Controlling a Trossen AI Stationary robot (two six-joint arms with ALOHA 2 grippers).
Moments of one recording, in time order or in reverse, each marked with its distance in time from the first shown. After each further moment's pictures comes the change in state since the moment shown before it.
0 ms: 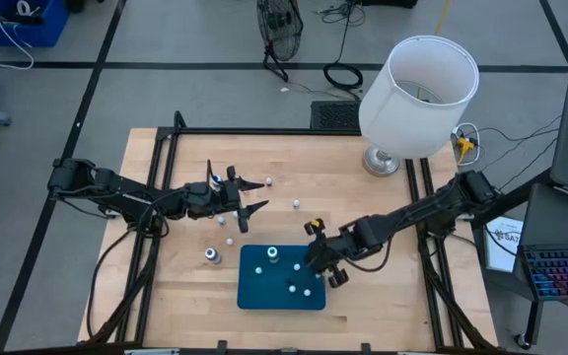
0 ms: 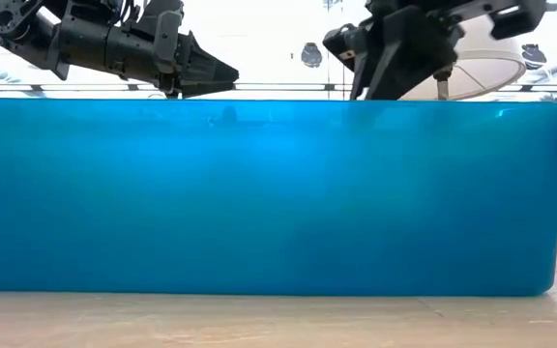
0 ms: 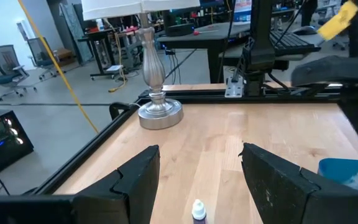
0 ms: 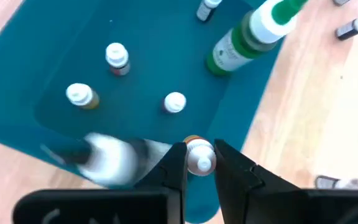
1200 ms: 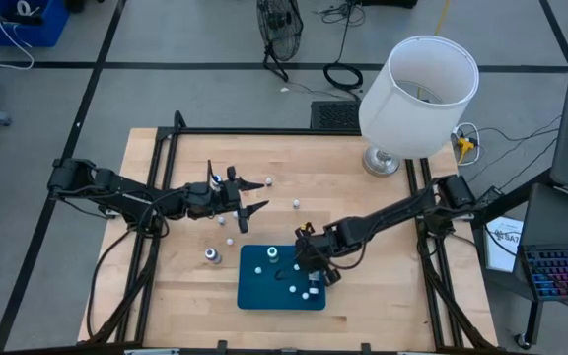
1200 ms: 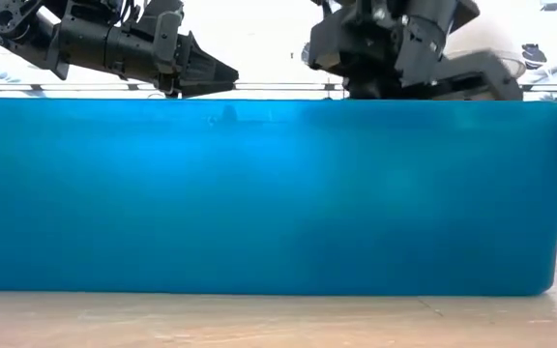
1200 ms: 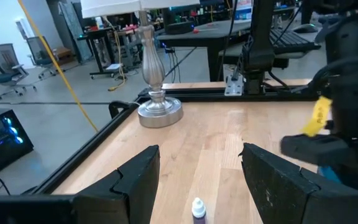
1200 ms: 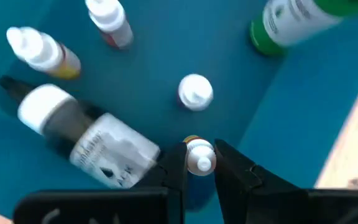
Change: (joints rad) left arm 0.000 0.000 0.000 -0.005 0.000 -0.001; right arm -0.080 0.158 -0.052 0.142 -0.166 -0.087
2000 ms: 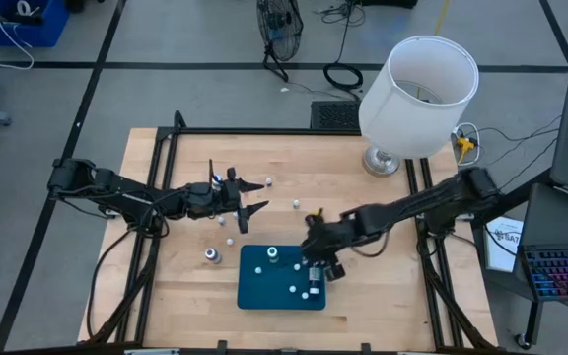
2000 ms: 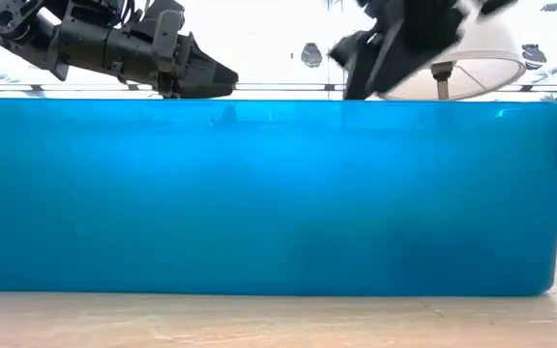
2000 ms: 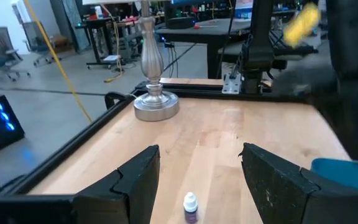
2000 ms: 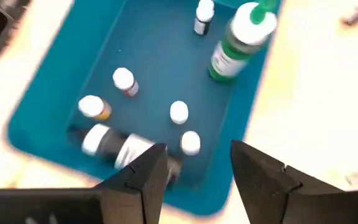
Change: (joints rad) left arm 0.000 0.000 0.000 -0.021 0.003 -0.076; right arm -0.005 -0.210 0.001 -0.074 0.005 0.180
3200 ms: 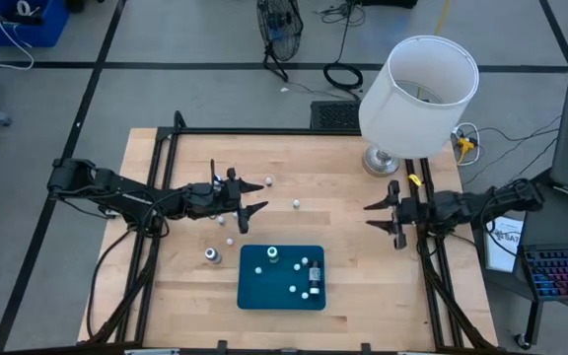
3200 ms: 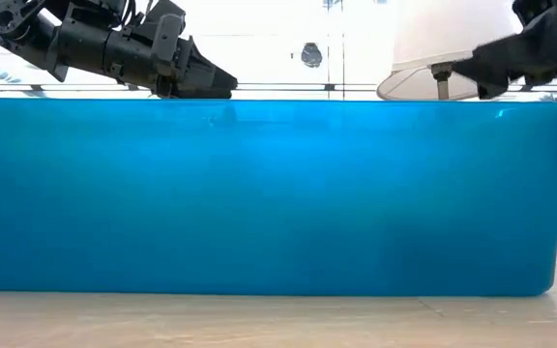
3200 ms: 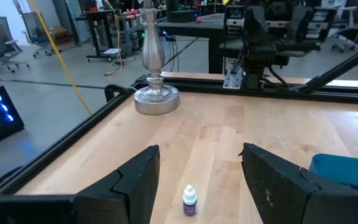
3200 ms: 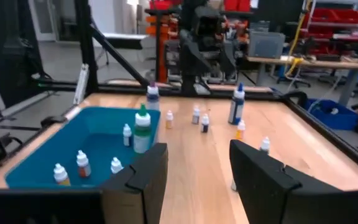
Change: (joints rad) left arm 0.002 0.000 0.000 -0.026 -0.003 -0.024; right arm -0.036 -1.432 -1.027 0.508 0.233 0.054
